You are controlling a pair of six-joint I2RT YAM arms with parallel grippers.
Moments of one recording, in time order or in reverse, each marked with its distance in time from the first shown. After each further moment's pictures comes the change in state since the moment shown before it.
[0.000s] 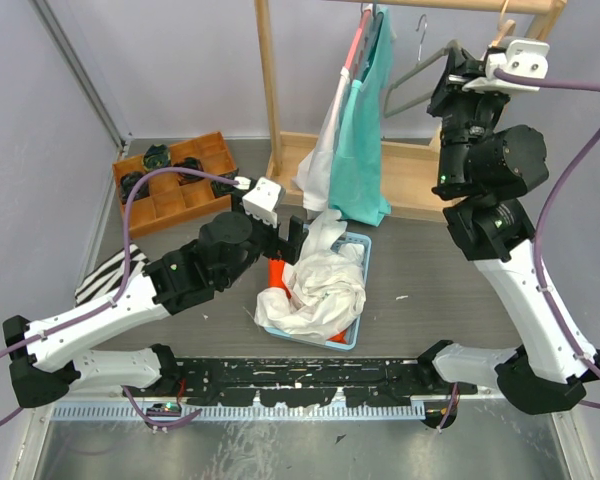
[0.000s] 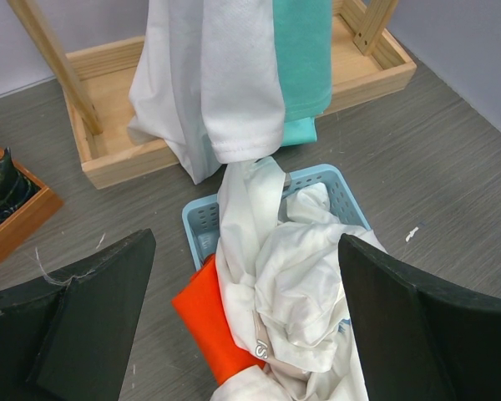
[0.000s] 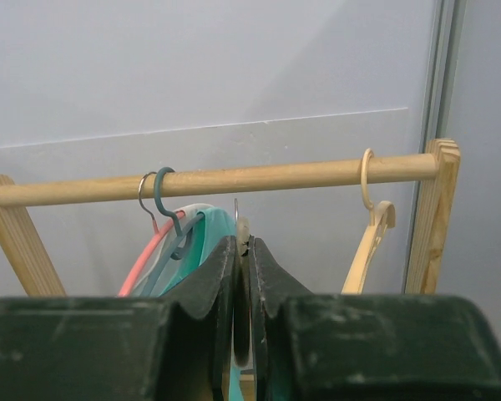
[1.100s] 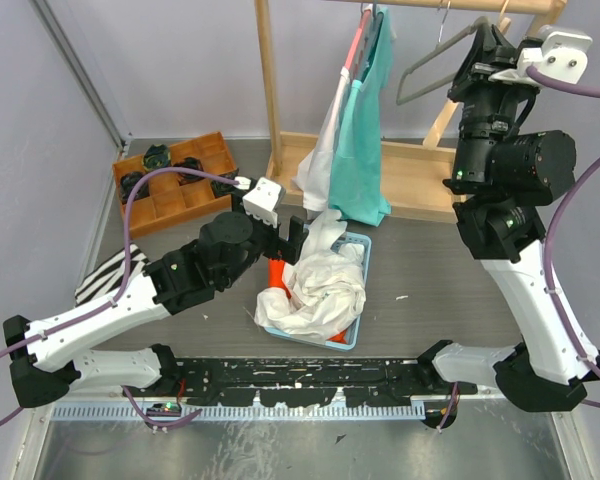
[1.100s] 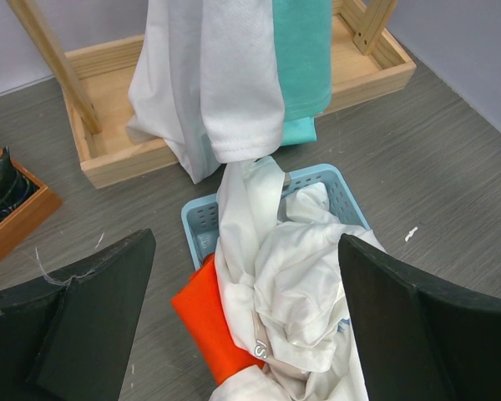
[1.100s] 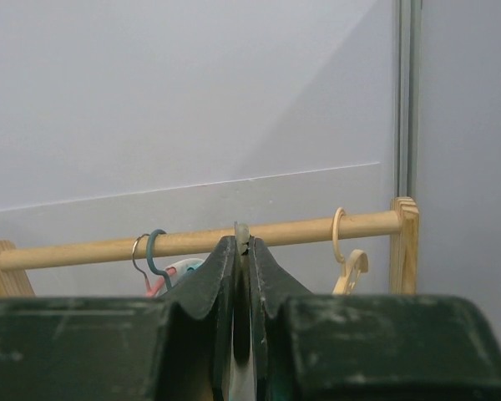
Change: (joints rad) left arm 0.000 0.002 0.000 0.000 0.001 -0.003; right arm 0.000 0.000 0.078 0.093 -0.004 -0.087
